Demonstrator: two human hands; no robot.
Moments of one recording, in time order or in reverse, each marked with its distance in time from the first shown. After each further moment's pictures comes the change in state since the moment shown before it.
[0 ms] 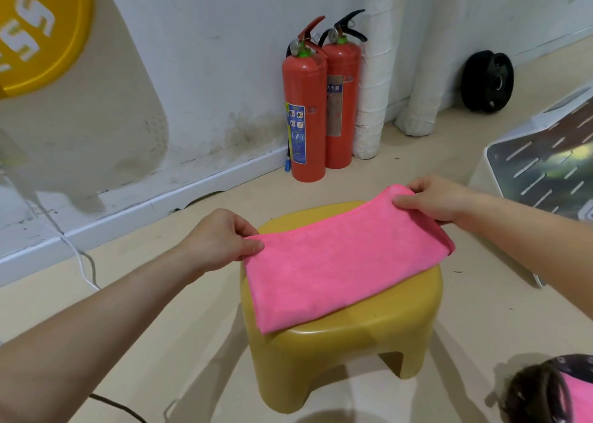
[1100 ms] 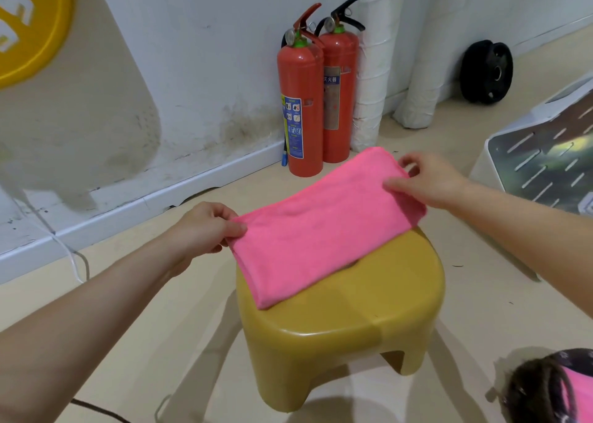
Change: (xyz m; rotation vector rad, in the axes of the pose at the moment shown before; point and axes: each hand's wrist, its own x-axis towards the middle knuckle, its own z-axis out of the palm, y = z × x) left_hand 0.016 -0.010 -0.012 -0.205 0.002 -0.144; right_hand 0.012 -0.012 0.001 -0.109 0.227 -0.120
